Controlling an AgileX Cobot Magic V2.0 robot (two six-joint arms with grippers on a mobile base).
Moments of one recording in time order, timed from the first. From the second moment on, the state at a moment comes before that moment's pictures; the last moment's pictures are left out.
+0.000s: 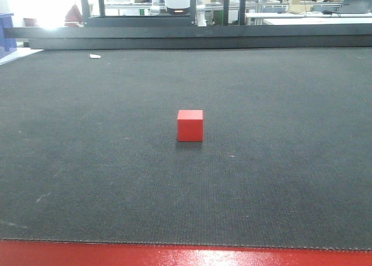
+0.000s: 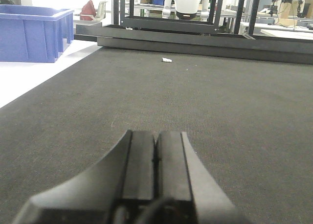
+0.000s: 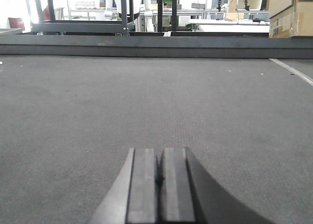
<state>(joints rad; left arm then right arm) -0.02 -0.01 0.03 0.00 0.01 -0.04 -0.03 -0.01 0.03 0.12 0.03 -0.05</state>
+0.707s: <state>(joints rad) -0.02 -0.01 0.03 0.00 0.01 -0.04 -0.03 -0.01 0.03 0.12 0.04 -0.05</state>
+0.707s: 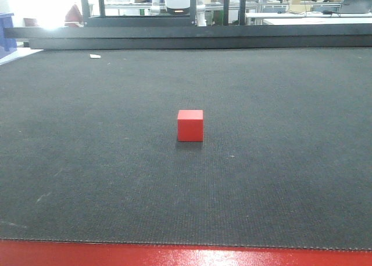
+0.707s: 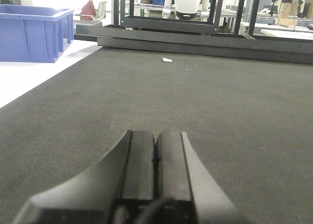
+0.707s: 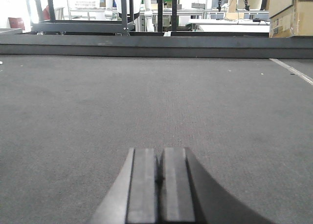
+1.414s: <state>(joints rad) -0.02 -0.01 0.03 0.00 0.01 -0.04 -0.03 0.03 -0.17 0.12 0.08 -0.05</state>
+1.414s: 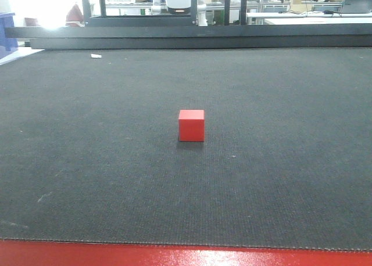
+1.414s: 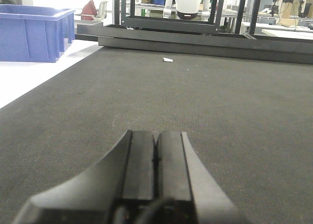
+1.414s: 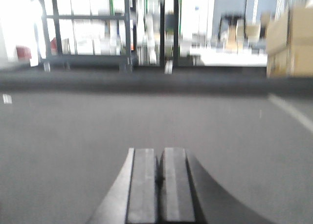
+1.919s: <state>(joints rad) -0.02 -0.01 0.03 0.00 0.01 -0.04 0.12 0.65 -0.63 0.12 0.22 -0.05</state>
